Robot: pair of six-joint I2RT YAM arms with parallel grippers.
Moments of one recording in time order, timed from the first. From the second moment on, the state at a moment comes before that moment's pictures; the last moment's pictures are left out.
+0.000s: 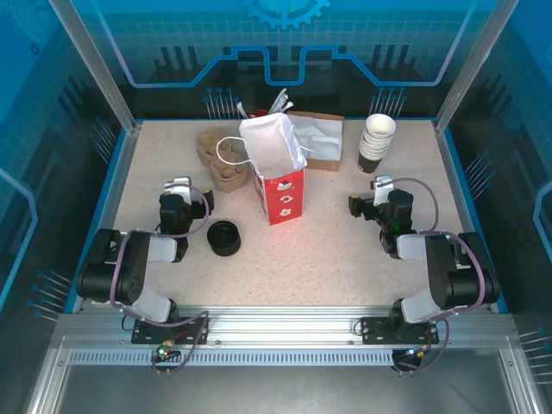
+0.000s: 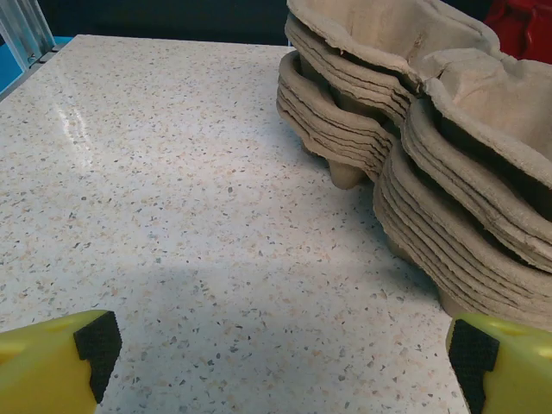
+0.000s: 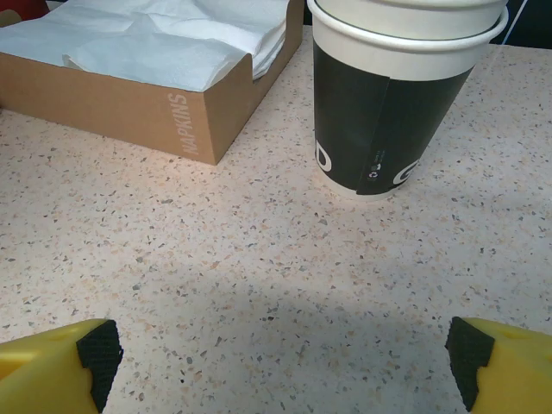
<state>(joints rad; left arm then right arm) -0.03 1.54 0.37 0.81 -0.11 -0.10 0.05 1.50 0.41 0.66 -0.09 -0.07</state>
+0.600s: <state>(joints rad) -0.03 1.54 0.37 0.82 -0.05 -0.09 0.04 1.50 0.41 0.66 -0.09 -0.07</state>
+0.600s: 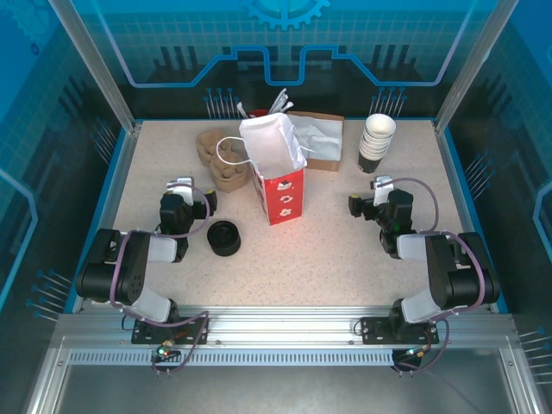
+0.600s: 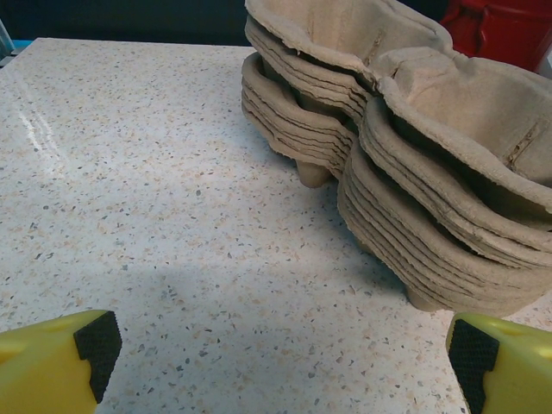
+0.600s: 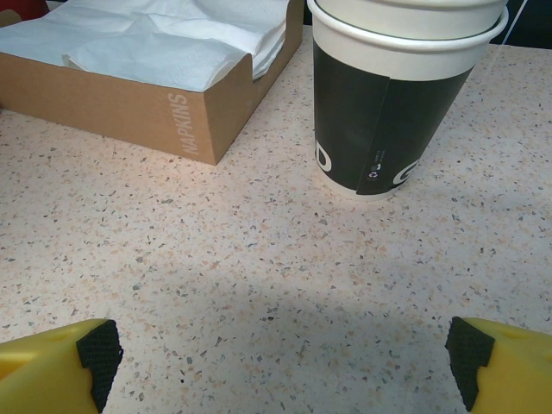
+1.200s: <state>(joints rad) -0.04 1.14 0.42 0.46 -0.11 -0.12 0.03 1.32 0.53 0.36 -0.03 -0.01</state>
